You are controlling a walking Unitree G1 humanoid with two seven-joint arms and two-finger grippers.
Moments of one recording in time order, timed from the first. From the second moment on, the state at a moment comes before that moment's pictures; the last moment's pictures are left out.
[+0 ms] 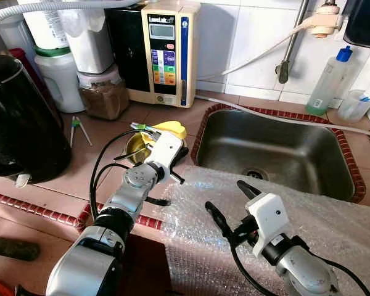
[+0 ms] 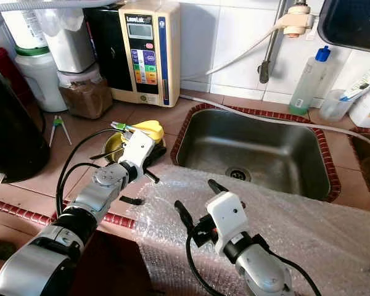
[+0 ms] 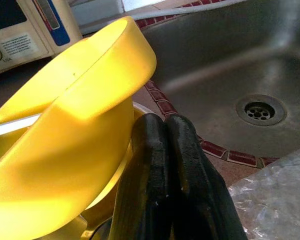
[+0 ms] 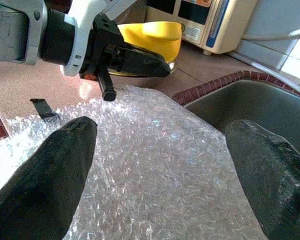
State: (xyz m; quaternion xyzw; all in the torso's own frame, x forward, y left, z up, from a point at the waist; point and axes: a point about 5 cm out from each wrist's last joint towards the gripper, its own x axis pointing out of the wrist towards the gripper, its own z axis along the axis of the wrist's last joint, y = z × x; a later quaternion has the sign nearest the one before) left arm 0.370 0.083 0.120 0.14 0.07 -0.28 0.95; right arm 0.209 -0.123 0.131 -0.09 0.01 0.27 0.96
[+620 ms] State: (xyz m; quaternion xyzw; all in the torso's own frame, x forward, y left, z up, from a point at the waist) left arm 0.350 0.104 0.157 0.10 -0.08 -0.36 0.92; right arm 0.209 -0.124 0.131 -0.09 0.01 0.27 0.96
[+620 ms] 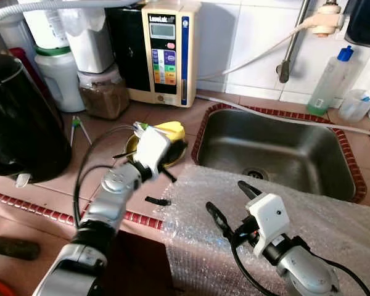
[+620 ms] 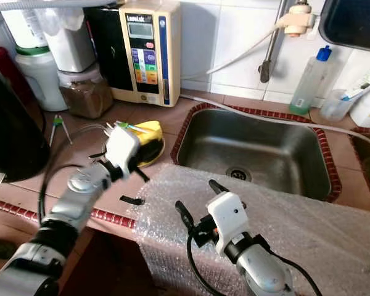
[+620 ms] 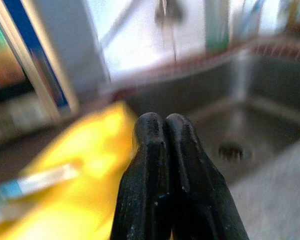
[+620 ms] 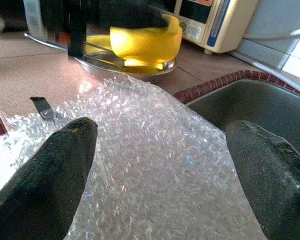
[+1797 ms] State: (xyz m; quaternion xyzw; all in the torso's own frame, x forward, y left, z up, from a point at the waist) left arm 0.364 0.086 0.129 0.13 0.01 -0.32 0.94; right arm 0.213 -0.122 0.130 -0.09 0.01 0.26 0.96
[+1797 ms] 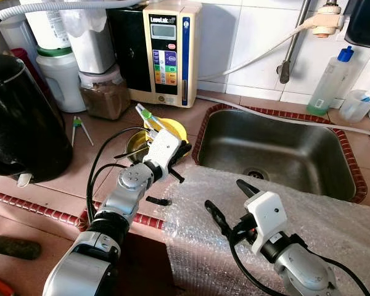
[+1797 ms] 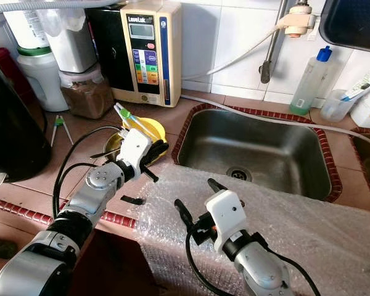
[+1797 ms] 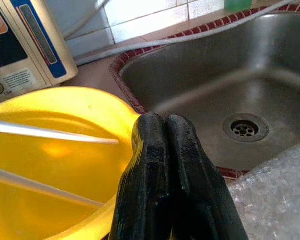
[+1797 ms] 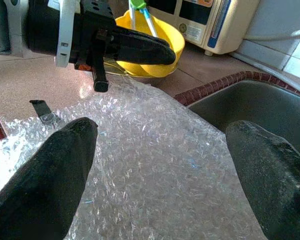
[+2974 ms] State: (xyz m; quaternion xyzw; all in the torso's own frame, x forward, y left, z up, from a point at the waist) left arm 0.402 0.133 0.171 0.05 0.00 -0.08 1.00; right arm 0.215 -0.121 0.133 -0.09 0.00 0.26 0.96
